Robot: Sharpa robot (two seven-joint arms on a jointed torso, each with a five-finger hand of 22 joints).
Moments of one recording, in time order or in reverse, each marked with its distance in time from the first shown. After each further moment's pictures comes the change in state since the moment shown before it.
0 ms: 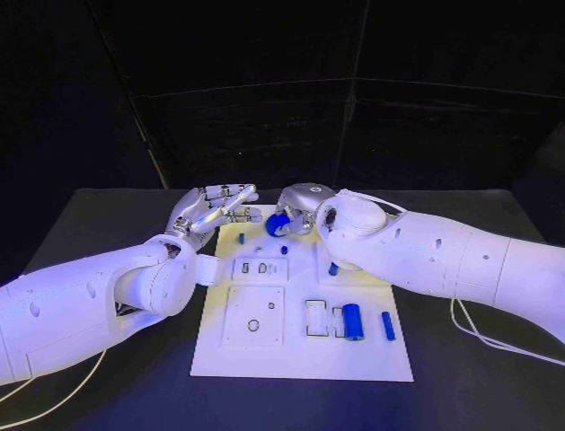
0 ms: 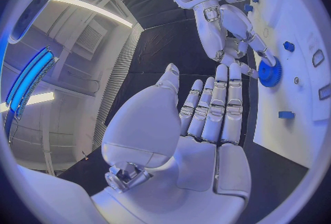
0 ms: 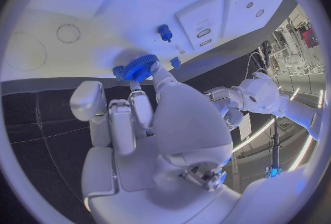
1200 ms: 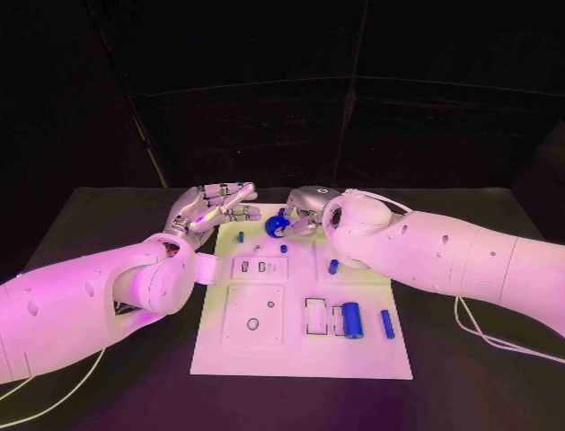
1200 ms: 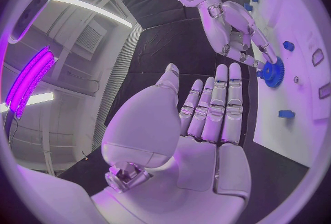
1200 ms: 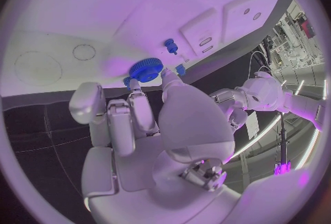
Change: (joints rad) left arm 0.000 -0.002 0.000 0.000 0.000 0.001 -0.002; left_hand 0.000 0.000 -0.003 -0.003 0.000 0.000 0.000 0.000 0.000 0.000 0.000 0.000 0.000 0.000 0.000 0.000 0.001 0.000 0.000 0.000 0.000 -0.001; right arm -0.002 -0.028 -0.001 0.005 0.060 0.048 -0.015; right_hand -0.141 0.020 -0.058 0.146 0.112 0.006 -0.002 -0.006 0.003 0.017 0.005 0.028 0.000 -0.001 0.008 0.014 0.000 0.000 0.014 0.014 0.019 0.032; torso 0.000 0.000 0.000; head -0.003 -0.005
